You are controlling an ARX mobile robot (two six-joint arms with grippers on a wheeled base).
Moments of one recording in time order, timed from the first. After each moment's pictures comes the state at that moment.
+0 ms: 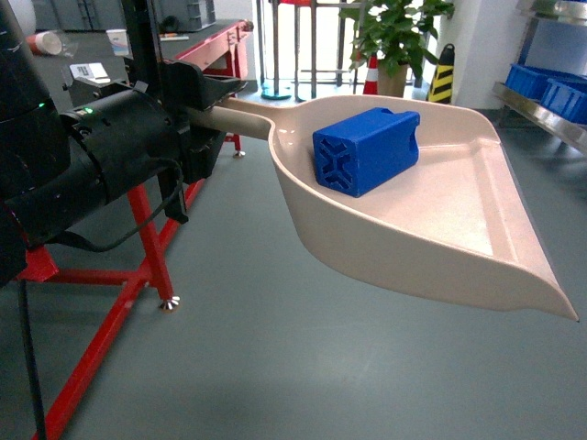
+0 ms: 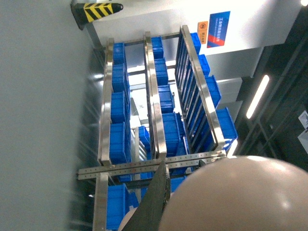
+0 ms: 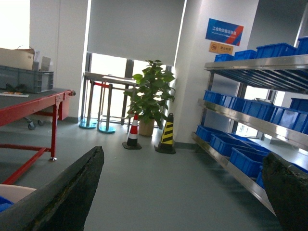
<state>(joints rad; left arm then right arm) -0.28 1.98 0.82 1.28 0.21 -1.46 0.28 1.09 0.26 1.26 0.43 -0.31</state>
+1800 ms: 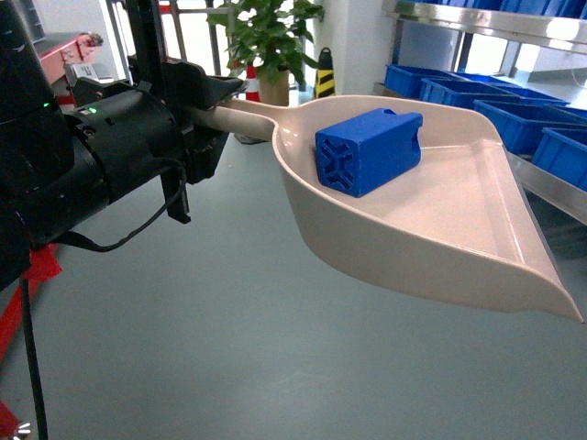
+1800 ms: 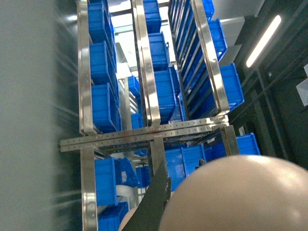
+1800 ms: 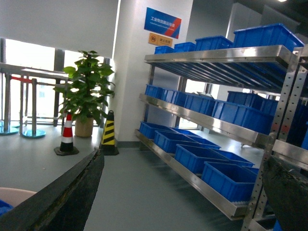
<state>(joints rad) -0.28 1.98 0.83 1.28 0.21 -1.46 0.28 1.09 0.26 1.25 0.43 -0.31</state>
